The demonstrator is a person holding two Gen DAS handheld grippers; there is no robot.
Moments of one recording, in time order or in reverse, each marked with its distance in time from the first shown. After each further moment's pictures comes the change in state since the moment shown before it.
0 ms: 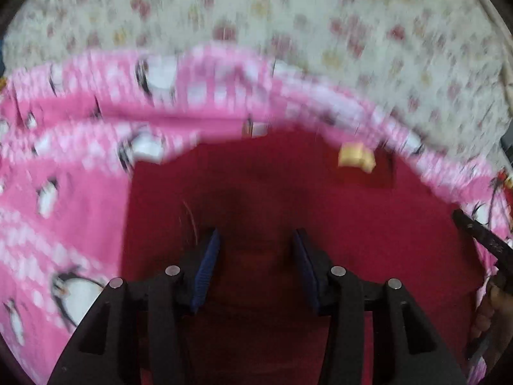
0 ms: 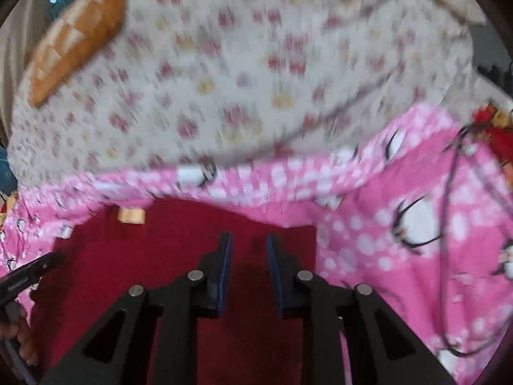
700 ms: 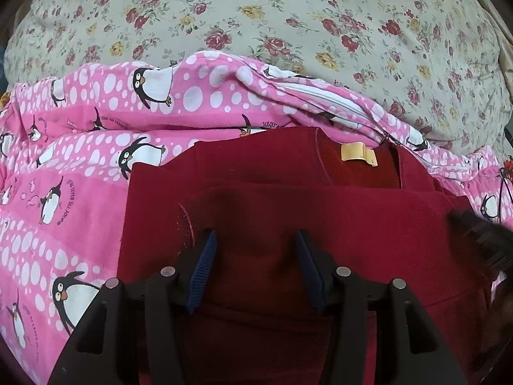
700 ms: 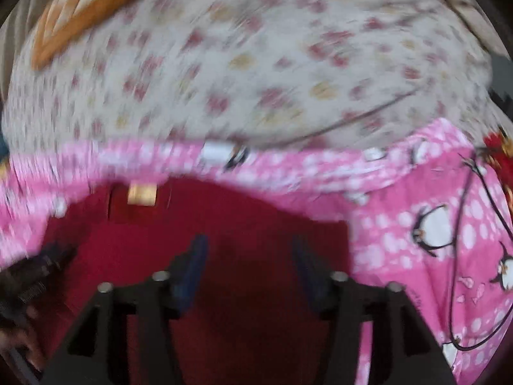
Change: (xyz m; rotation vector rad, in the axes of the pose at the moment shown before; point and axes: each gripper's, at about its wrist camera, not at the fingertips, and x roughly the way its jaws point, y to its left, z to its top) left arm -0.002 -0.008 -0.006 0.043 -0.048 0.041; right arm 0.008 0.078 -0.014 -0.191 0.015 -0.123
